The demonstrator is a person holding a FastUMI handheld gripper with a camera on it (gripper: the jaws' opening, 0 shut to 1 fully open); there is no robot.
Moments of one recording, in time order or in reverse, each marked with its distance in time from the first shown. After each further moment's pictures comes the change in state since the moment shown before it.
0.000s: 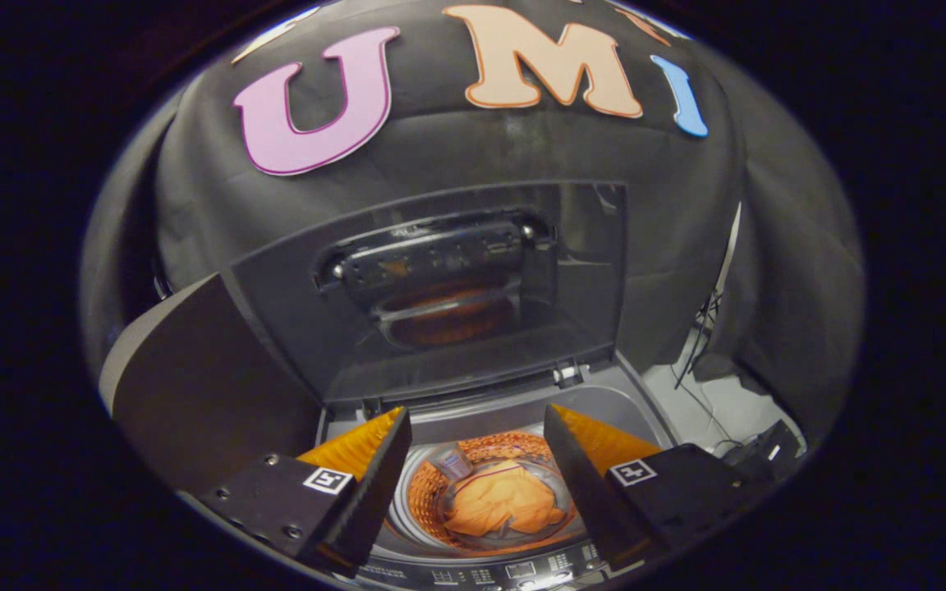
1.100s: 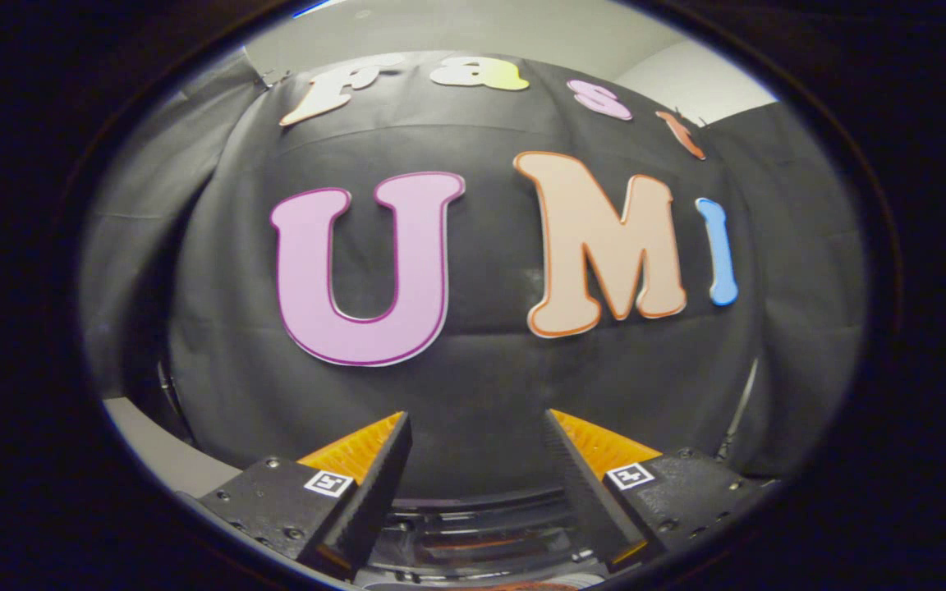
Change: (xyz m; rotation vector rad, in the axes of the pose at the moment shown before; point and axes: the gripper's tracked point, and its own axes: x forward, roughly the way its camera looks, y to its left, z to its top) arm 0.025 0.055 0.214 -0.043 -0.587 0.036
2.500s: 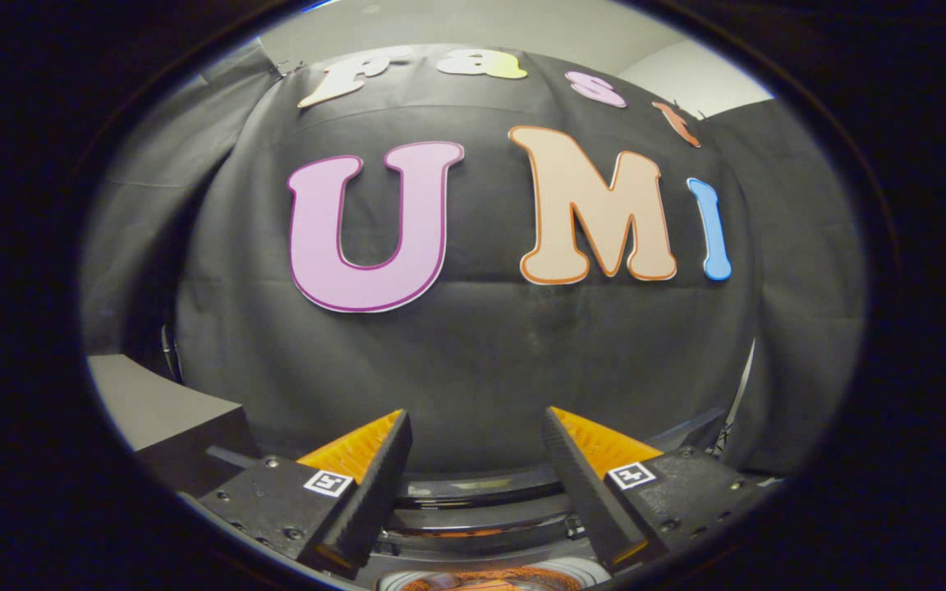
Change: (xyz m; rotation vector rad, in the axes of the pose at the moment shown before) arm -0.054 -0.018 -0.049 -0.043 -0.003 0.016
